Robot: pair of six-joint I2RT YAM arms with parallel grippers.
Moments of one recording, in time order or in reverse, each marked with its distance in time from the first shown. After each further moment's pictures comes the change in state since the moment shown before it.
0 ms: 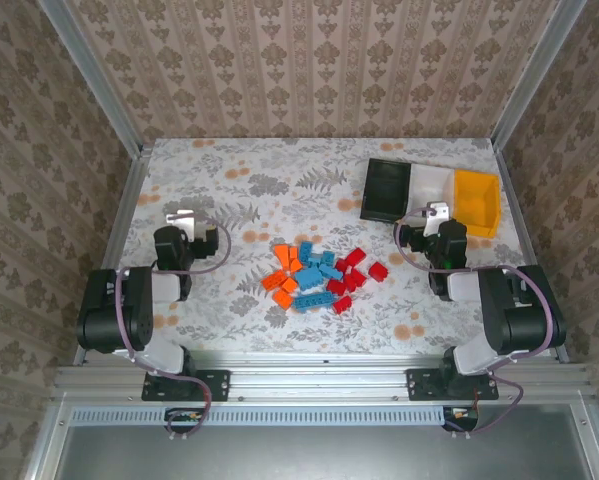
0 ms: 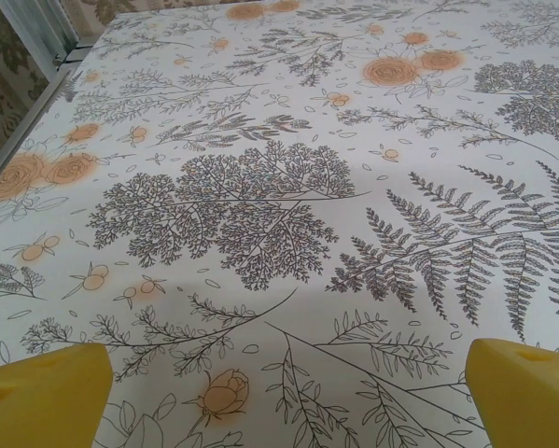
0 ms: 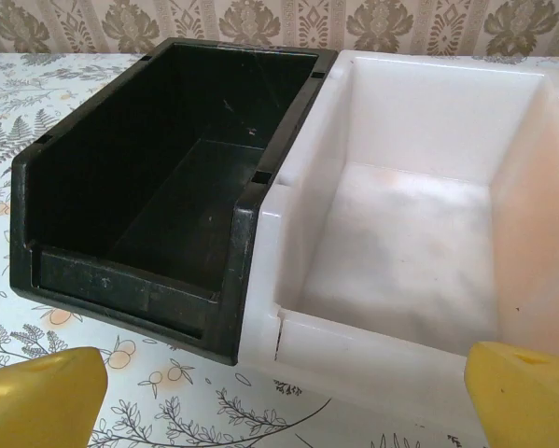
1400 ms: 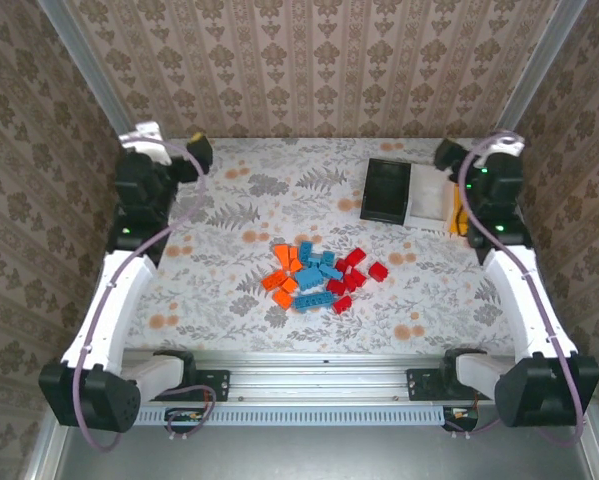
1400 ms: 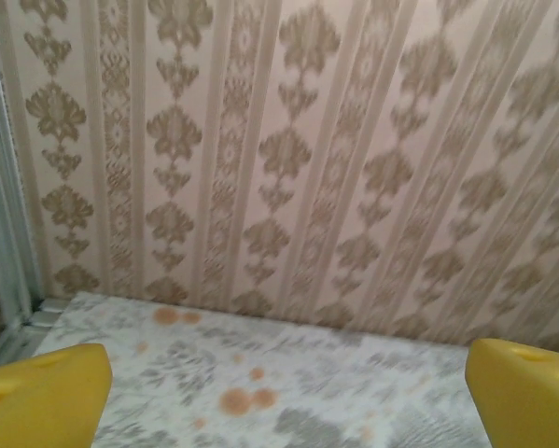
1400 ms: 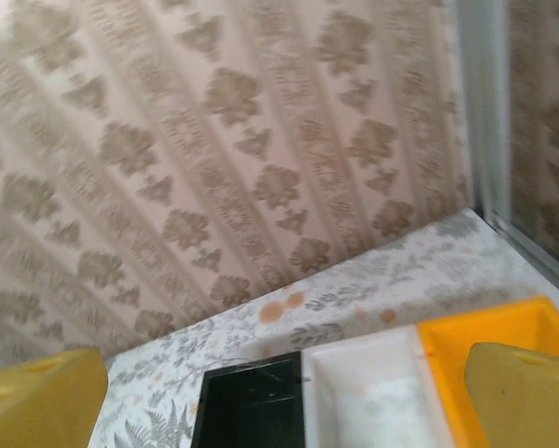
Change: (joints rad) left arm -0.157 -0.431 0.764 -0.832 -0.055 -0.356; right arm -0.085 -0.379 0.635 -0.874 0.164 0.417
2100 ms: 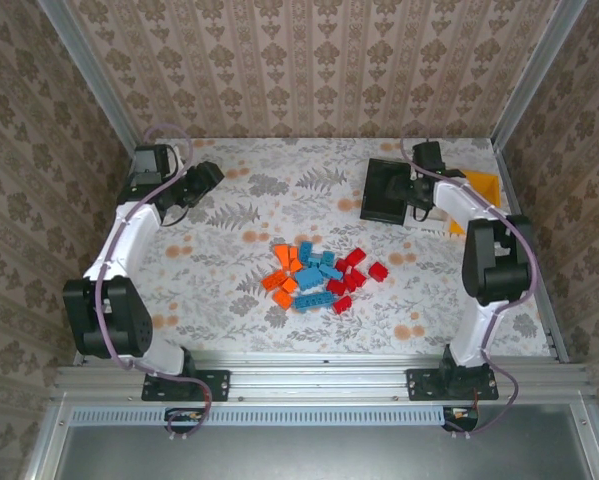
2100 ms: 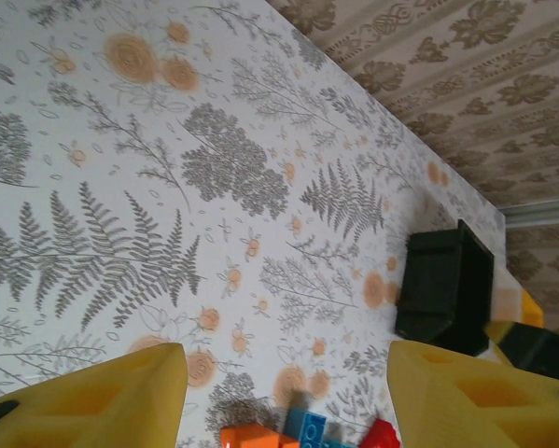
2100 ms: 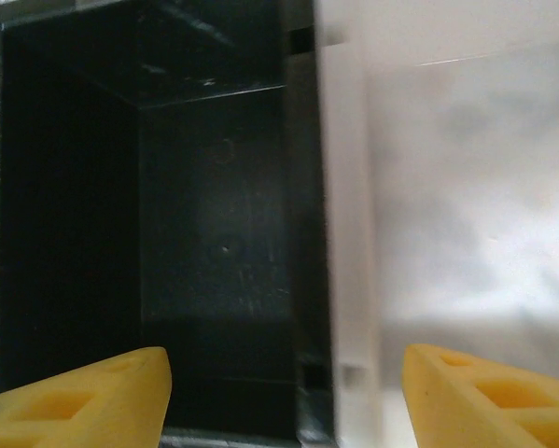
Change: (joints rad) left arm 0.132 0.392 0.095 -0.362 0.532 -0.354; right arm 0.147 0.753 0.374 -0.395 -0.121 -0.024
